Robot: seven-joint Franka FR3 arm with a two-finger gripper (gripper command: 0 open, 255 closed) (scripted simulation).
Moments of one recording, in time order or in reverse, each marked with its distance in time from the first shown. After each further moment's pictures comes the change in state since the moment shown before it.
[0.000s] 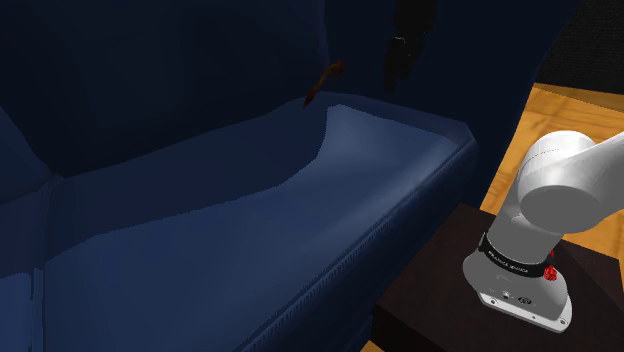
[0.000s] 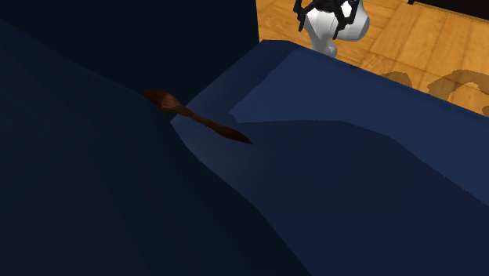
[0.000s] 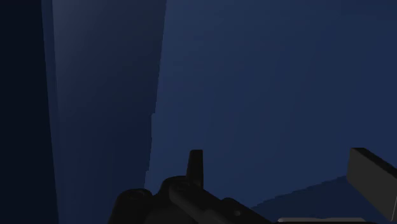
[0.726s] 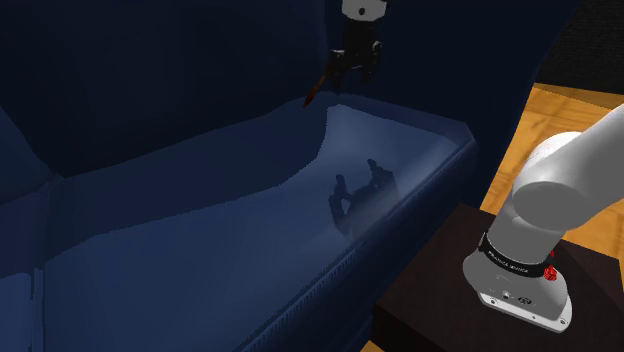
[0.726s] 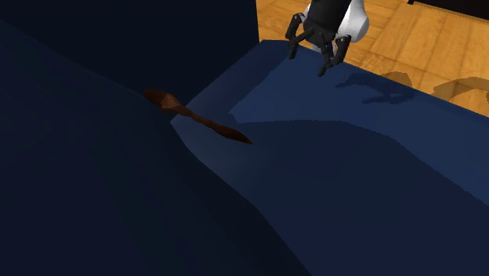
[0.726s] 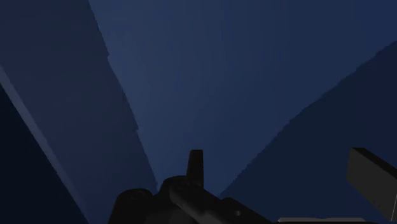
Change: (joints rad) arm -0.115 0.289 0.146 0.114 -0.003 0.240 0.407
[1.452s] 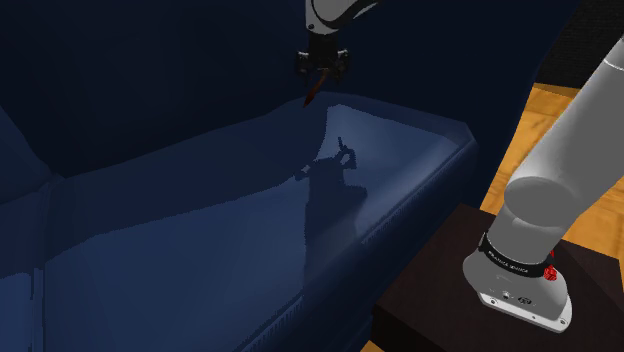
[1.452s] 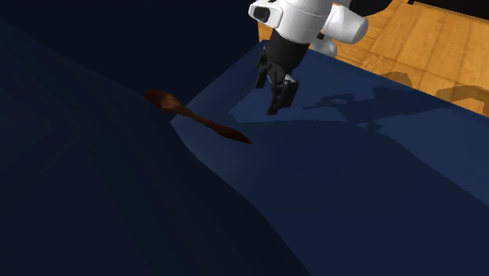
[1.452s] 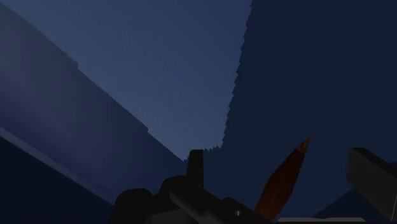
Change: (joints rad) arm -0.137 0.387 0.092 0.286 -0.160 0.132 0.510
